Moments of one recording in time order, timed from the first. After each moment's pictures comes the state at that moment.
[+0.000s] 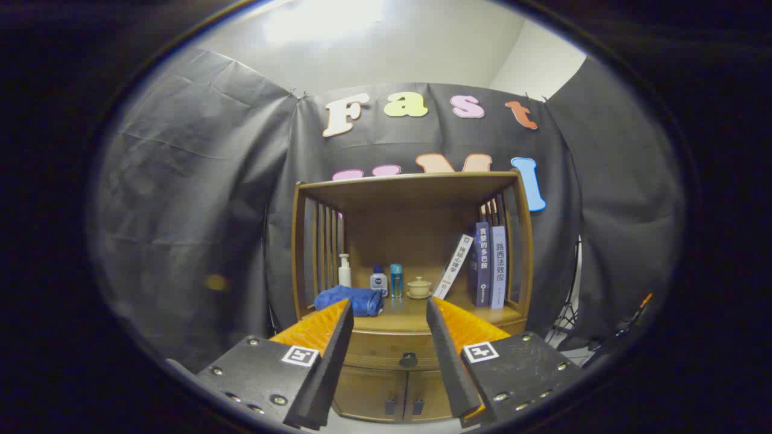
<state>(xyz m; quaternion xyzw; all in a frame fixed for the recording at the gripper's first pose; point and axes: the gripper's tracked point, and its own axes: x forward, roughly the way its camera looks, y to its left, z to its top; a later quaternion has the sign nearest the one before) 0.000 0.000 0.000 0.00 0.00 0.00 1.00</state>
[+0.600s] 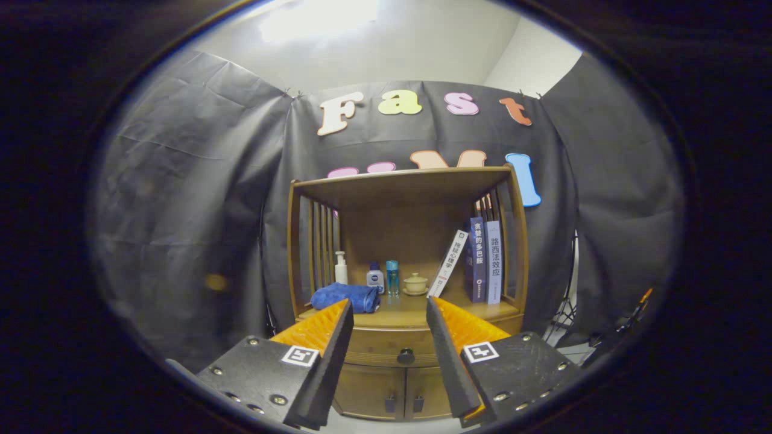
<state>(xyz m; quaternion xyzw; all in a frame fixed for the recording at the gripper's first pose) -0.002 -0.008 -0.007 0.01 0.01 -0.01 1.00</state>
